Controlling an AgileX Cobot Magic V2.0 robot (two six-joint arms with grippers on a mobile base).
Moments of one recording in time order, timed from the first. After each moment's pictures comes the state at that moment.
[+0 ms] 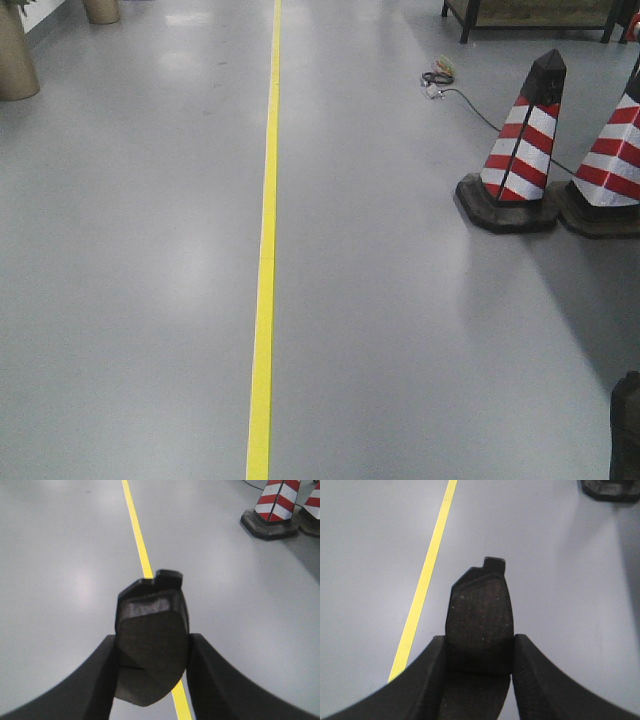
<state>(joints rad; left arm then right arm) -0.16 0.41 -0.48 0.04 0.66 -0.04 0.17 0.50 -0.41 0.01 0.70 0.00</state>
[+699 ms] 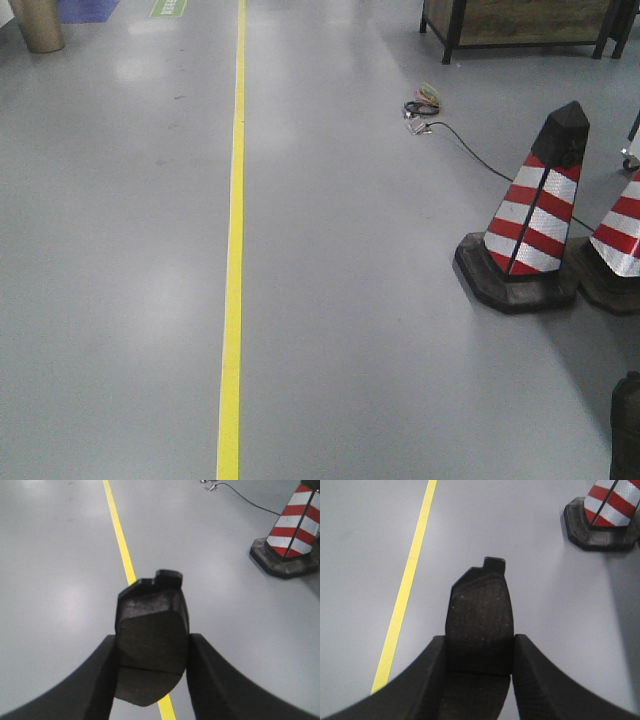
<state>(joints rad) -0.16 0.41 -0.48 0.04 0.66 -0.04 0.17 0.50 -0.41 0.01 0.70 0.00</state>
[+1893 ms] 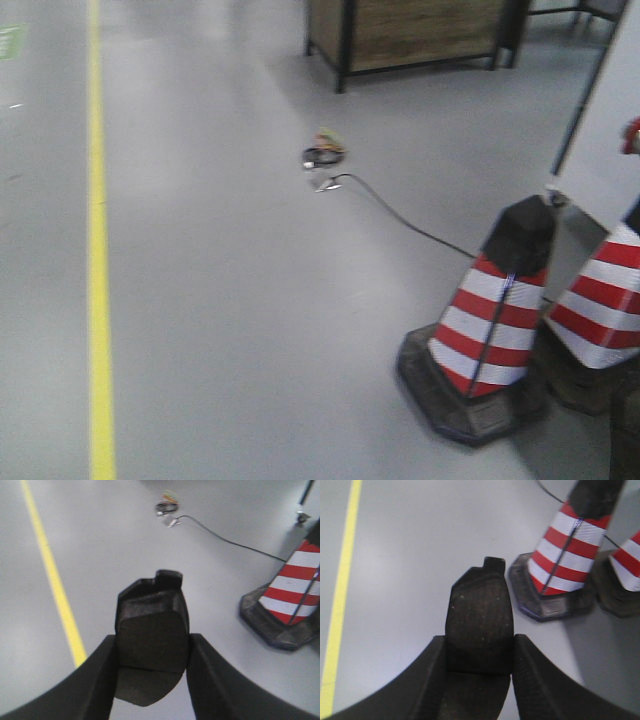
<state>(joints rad) -0.16 0.41 -0.48 0.04 0.66 -0.04 0.17 0.50 -0.41 0.01 0.70 0.00</state>
